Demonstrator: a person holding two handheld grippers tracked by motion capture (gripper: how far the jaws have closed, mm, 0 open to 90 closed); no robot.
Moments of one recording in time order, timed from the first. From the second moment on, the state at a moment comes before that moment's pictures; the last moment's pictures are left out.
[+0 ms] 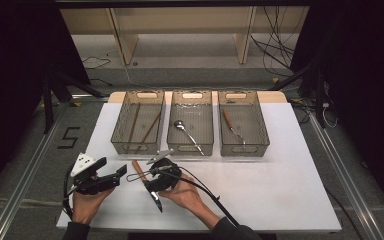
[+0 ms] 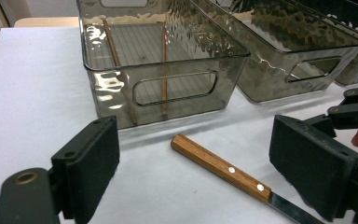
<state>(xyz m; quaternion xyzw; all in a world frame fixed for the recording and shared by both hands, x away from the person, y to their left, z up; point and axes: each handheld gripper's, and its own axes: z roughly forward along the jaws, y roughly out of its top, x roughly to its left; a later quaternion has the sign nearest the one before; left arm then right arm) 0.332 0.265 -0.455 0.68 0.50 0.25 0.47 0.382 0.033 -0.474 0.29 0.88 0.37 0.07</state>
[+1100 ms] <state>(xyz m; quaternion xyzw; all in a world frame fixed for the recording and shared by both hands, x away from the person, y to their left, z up) 0.332 0.269 -0.457 0.67 0.52 0.26 0.47 0.384 0.061 -0.492 0.27 0.89 0.34 0.10</state>
